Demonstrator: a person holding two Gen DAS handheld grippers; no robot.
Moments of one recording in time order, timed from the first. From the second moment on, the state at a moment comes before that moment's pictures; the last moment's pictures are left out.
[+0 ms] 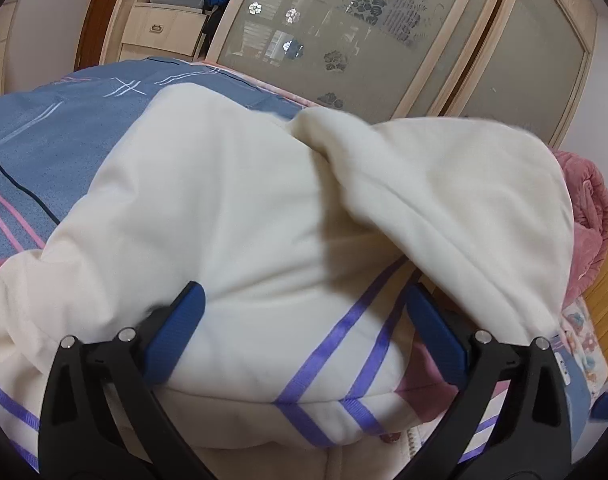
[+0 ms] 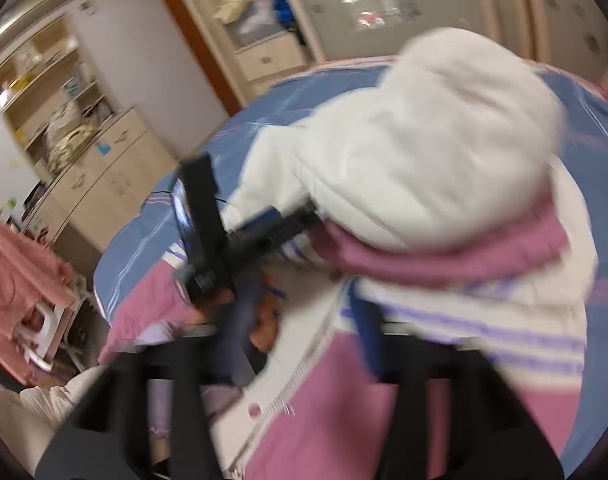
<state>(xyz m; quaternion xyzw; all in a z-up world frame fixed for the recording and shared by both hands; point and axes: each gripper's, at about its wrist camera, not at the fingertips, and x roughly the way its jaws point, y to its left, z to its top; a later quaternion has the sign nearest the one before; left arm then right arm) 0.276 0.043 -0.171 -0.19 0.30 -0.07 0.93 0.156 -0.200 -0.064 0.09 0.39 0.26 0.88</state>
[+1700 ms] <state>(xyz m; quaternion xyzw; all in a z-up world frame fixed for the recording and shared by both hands) 0.200 0.023 -0.087 -0.15 0.25 -0.02 0.96 0.167 -0.241 -0.034 0.10 0.25 0.14 0.95</state>
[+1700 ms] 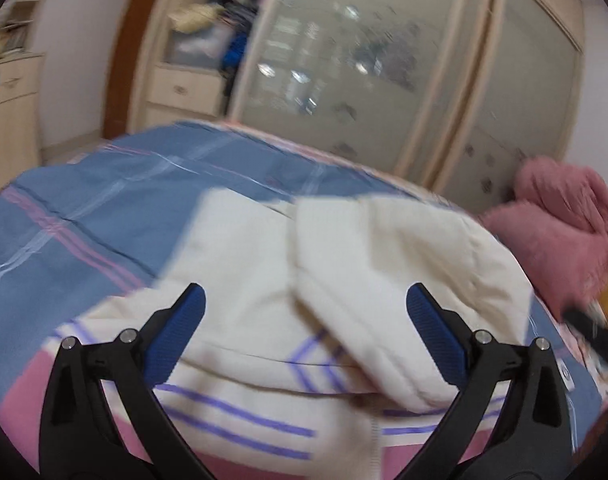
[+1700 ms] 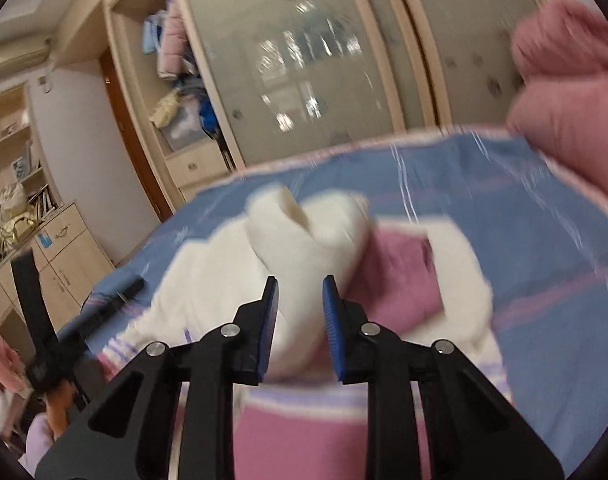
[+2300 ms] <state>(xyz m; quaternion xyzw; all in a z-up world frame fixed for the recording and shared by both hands) 0.257 -0.011 -0.167 -0.06 0.38 -0.01 0.92 0.272 -0.259 -0.152 0.06 0.38 0.01 0.92</state>
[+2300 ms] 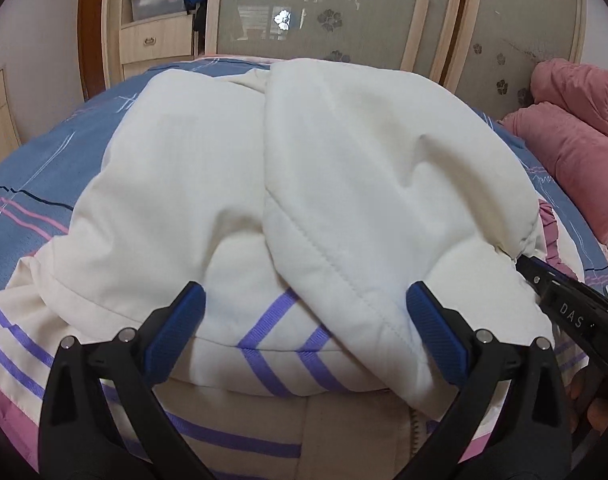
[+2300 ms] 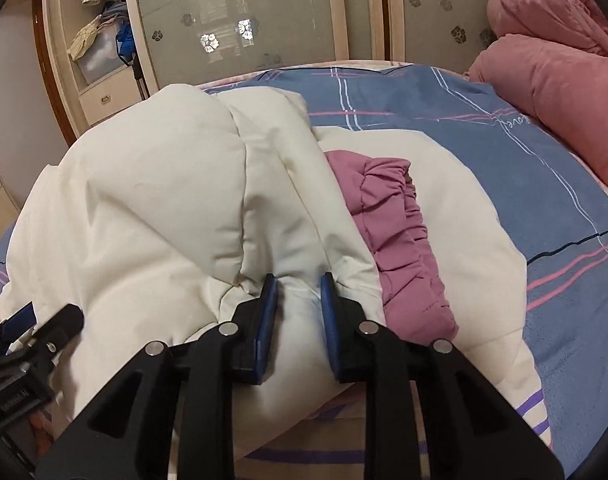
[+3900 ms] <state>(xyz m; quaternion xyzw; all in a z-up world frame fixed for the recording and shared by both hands) 0.148 0.136 -0.154 -0.11 0.39 0.11 0.91 0.113 -0.176 -0.160 0.16 0.49 0.35 0.78</state>
